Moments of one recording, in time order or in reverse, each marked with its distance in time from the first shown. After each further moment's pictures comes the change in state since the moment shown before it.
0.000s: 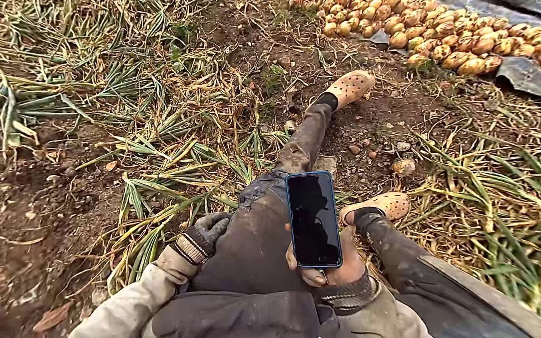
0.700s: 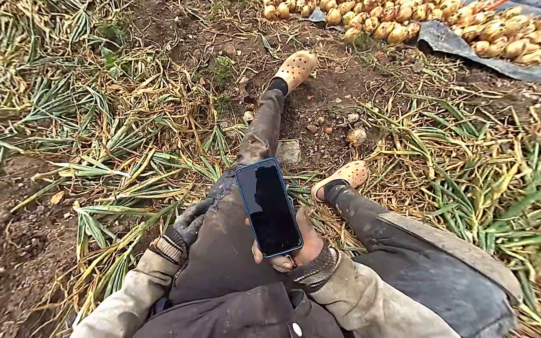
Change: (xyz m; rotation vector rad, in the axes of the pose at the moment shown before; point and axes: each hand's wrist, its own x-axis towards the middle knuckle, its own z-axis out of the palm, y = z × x) left_hand 0.162 -0.147 0.022 -0.091 -0.082 0.624; right_hand -0.007 0.012 -0.005 0.089 0.007 -0.042
